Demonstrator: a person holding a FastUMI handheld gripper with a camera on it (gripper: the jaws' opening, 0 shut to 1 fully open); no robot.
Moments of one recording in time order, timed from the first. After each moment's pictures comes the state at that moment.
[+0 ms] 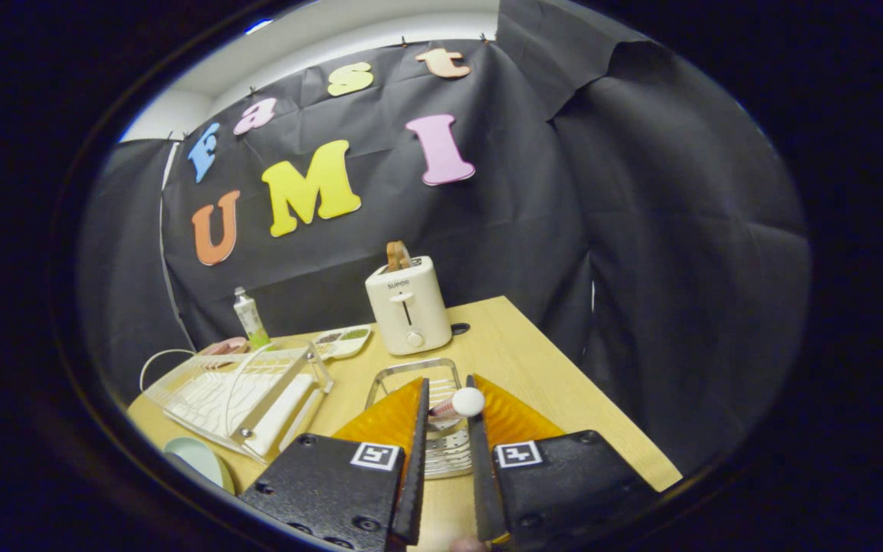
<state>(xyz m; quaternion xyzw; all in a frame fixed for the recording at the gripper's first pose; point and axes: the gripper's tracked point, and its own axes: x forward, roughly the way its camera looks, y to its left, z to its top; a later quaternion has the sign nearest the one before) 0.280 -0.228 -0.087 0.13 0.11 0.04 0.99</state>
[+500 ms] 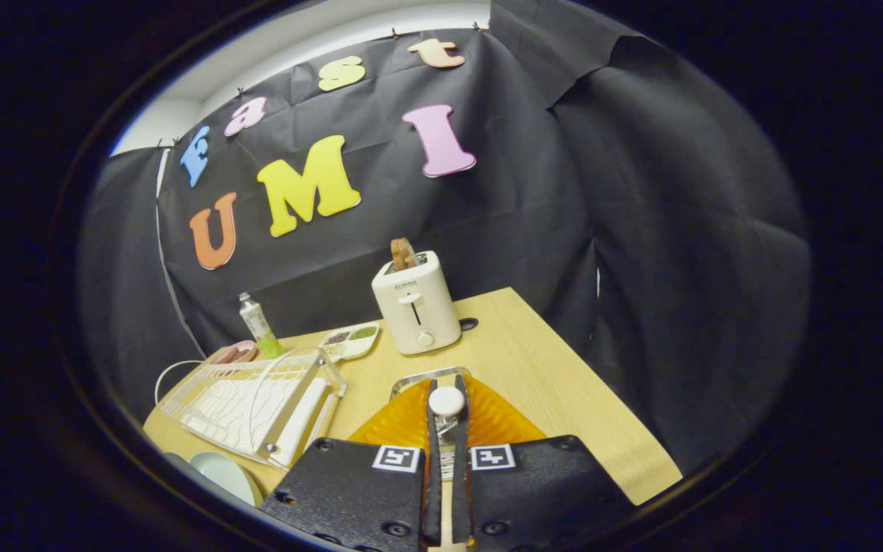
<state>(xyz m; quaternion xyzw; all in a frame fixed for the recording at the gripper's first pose) 0.272 -0.221 -0.062 0.11 0.13 0.03 0.98</state>
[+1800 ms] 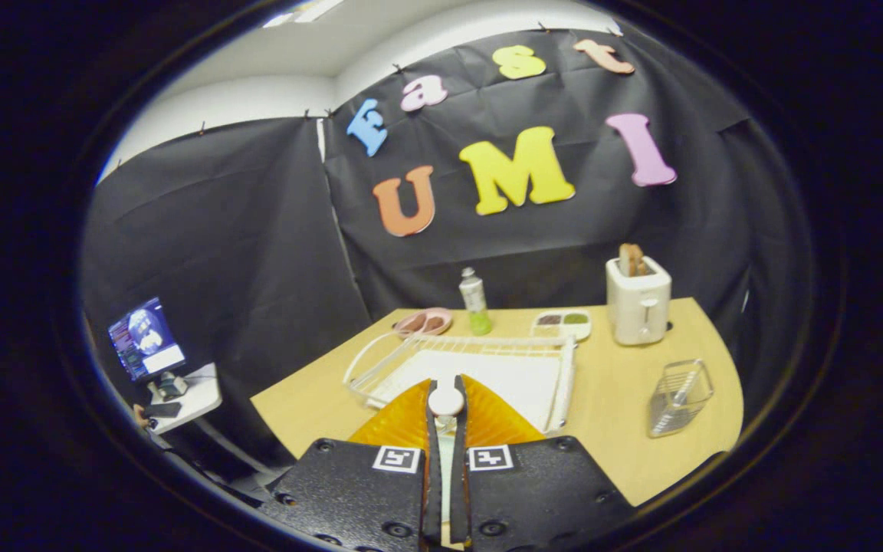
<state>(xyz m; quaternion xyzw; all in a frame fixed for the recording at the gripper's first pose) 0.088 0.039 0.009 0.01 0.18 0.34 0.92</state>
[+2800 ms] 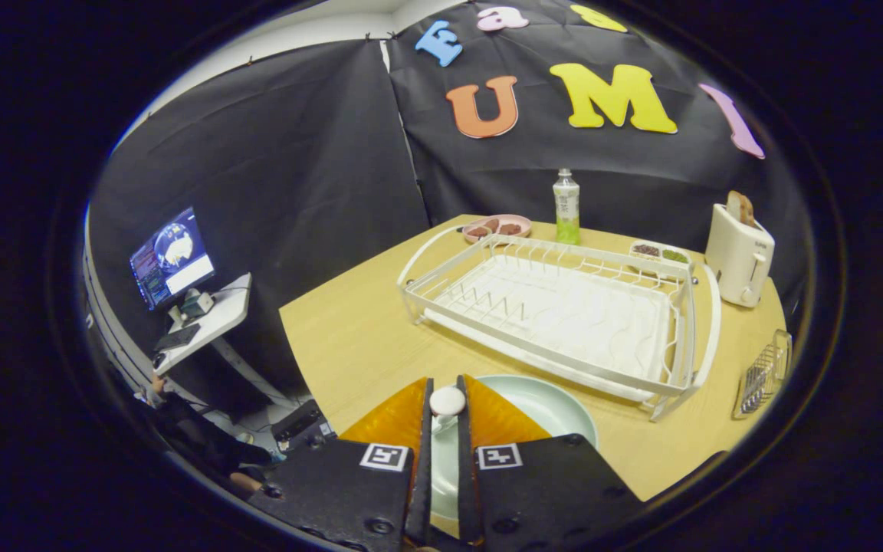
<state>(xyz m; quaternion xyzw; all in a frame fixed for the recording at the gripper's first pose) 0.085 0.116 -0.092 -0.10 0.26 0.40 0.87</state>
